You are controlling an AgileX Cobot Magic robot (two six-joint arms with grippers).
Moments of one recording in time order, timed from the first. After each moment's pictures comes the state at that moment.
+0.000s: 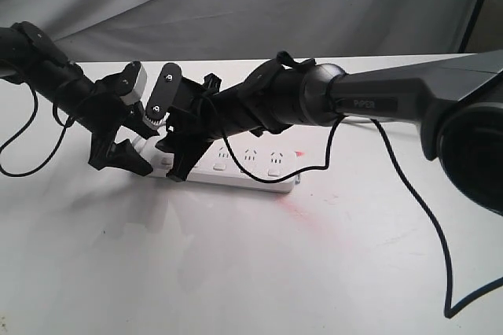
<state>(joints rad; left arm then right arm) -0.17 2.34 -1.68 -0.69 1.12 1.84 0.52 2.32 -1.66 1.14 0.33 -1.76</state>
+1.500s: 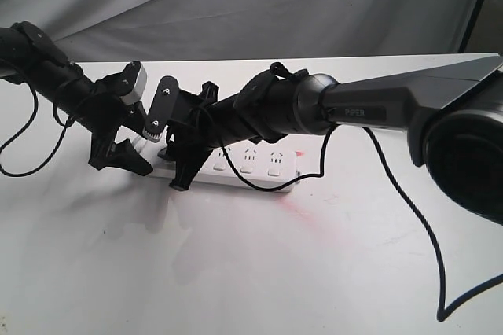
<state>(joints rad) -0.17 2.34 -1.68 -0.69 1.12 1.84 0.52 2.35 -1.66 1.12 0.30 -1.81</state>
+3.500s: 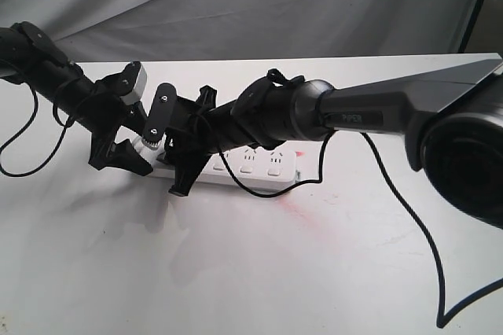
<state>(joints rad) -0.17 2.34 -1.68 -0.69 1.12 1.84 0.54 2.36 -1.64 1.12 0.27 -1.84</state>
